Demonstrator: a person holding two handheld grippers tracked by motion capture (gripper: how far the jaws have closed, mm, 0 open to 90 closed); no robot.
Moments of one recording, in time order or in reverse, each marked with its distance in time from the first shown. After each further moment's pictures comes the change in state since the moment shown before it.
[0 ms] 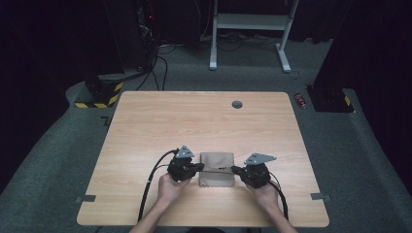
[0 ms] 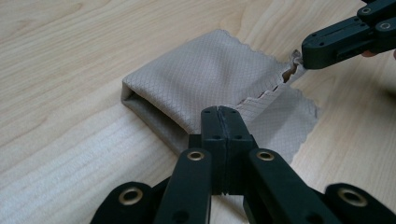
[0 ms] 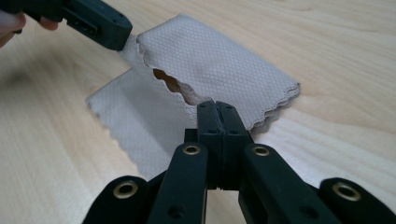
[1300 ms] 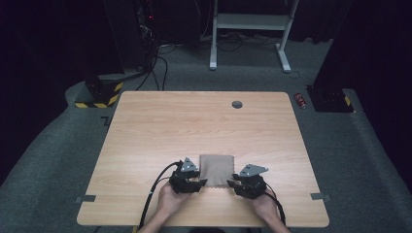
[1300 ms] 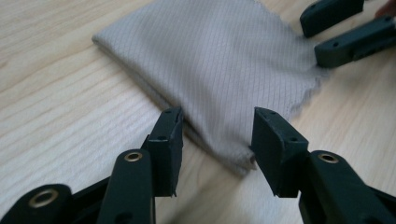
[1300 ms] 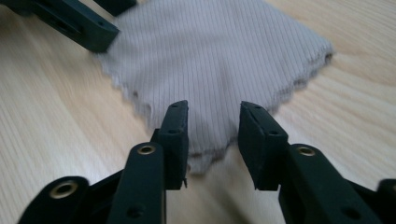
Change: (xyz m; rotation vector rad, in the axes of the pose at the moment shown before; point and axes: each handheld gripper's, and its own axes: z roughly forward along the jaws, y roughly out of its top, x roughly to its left) left arm -0.020 -0.033 0.008 0.062 0.065 0.057; right arm 0.020 -0.025 0.011 0.080 -0.044 -0.085
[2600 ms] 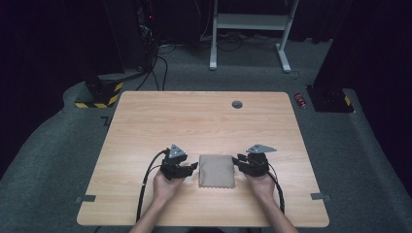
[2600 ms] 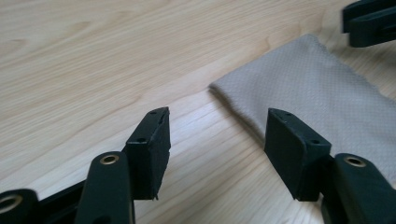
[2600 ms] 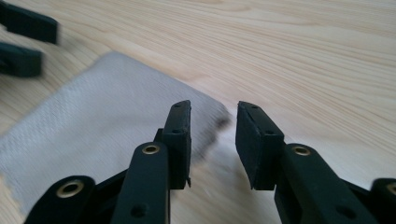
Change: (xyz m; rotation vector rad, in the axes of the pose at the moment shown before) left arm 0.051 0.010 -0.008 -0.110 0.133 -0.130; right arm -0.057 0.024 0.015 -0.101 -0.066 0.231
